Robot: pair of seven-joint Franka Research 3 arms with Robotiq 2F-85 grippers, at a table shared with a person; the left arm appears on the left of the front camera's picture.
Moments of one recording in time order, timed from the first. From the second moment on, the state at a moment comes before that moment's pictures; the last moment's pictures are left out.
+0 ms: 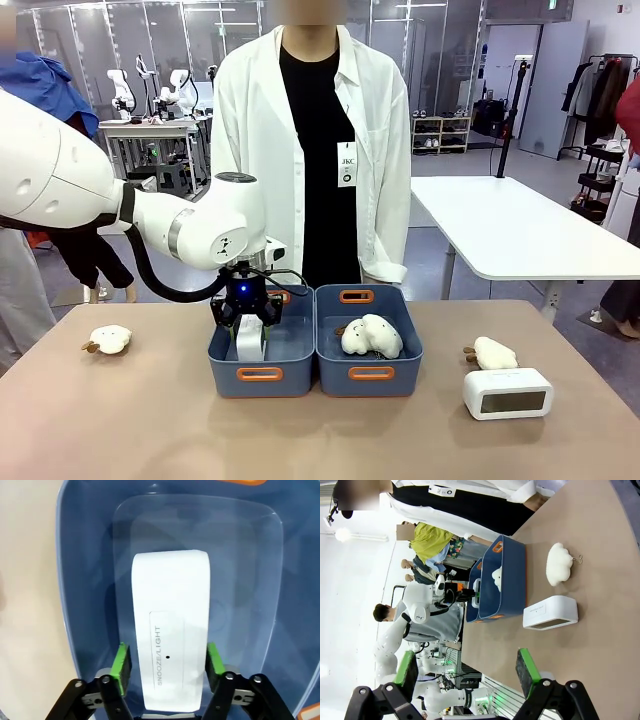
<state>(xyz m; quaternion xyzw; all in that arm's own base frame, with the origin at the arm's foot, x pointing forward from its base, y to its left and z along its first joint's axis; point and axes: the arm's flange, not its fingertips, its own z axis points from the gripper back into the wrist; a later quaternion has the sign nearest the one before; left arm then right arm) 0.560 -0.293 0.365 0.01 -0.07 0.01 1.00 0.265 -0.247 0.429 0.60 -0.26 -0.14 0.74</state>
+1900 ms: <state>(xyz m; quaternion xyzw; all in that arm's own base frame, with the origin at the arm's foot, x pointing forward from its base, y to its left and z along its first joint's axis) 0.471 -0.176 0.548 -0.32 -0.01 0.01 0.95 0.264 -0.247 0.429 0.60 -0.26 -0.14 0.74</state>
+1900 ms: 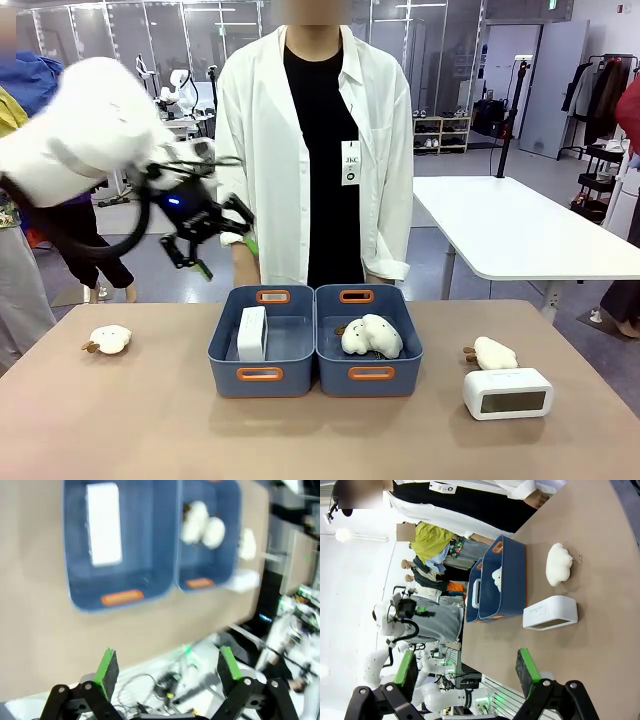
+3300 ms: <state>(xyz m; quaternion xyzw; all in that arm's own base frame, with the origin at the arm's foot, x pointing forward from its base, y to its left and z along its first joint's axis) 0.335 0.197 0.450 -0.65 -0.07 0.11 0.75 0.264 -0.247 0.429 0.60 -0.26 -0.14 0.74</state>
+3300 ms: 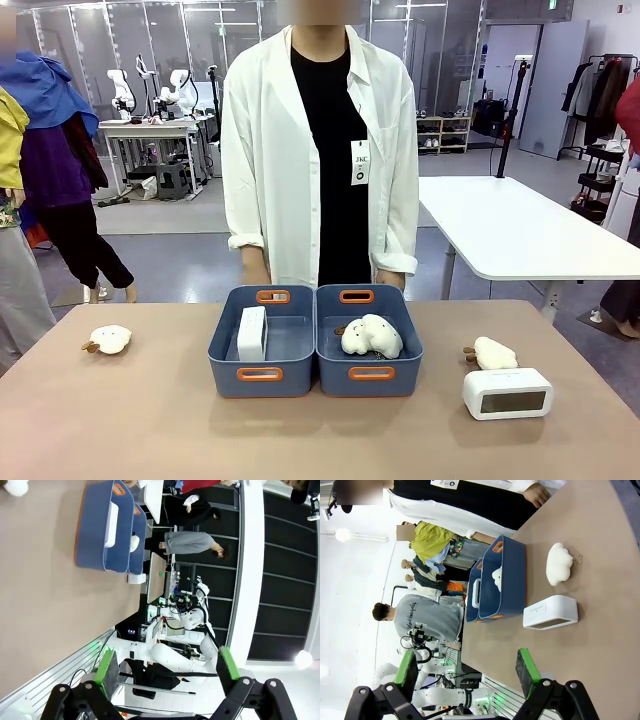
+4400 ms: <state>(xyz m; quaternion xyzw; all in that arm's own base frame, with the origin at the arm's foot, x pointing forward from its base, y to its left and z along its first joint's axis) 0.334 0.199 0.450 -0.65 -0.07 0.12 0.75 0.279 -0.130 0.440 0.44 -0.13 0.06 0.89</state>
